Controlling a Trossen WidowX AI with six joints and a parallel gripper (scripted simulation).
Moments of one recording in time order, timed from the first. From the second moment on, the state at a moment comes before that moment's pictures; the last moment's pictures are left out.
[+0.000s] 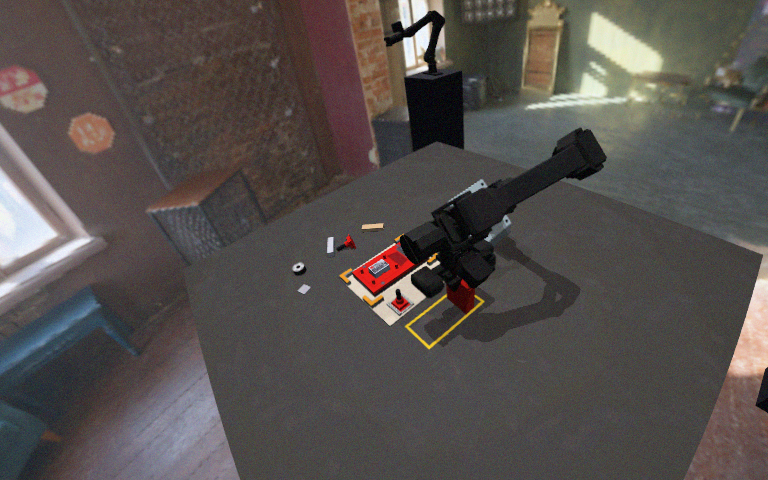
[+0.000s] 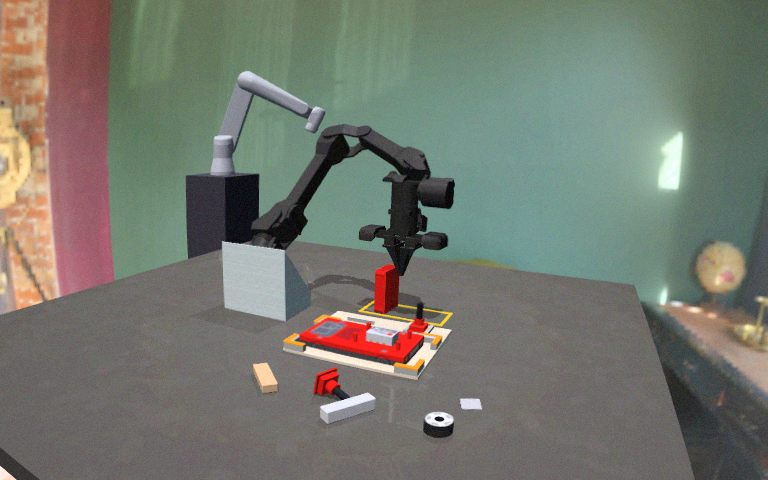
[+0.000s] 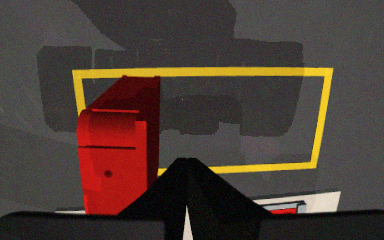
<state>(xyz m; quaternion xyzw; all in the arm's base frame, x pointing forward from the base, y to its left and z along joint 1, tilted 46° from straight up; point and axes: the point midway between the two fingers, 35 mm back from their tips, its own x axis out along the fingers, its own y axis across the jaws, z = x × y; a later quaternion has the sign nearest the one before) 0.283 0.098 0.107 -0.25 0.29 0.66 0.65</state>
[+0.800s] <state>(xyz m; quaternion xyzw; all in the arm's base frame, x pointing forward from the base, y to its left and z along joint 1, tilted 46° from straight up) 0.268 0.098 0.109 -0.25 0.29 0.66 0.65</state>
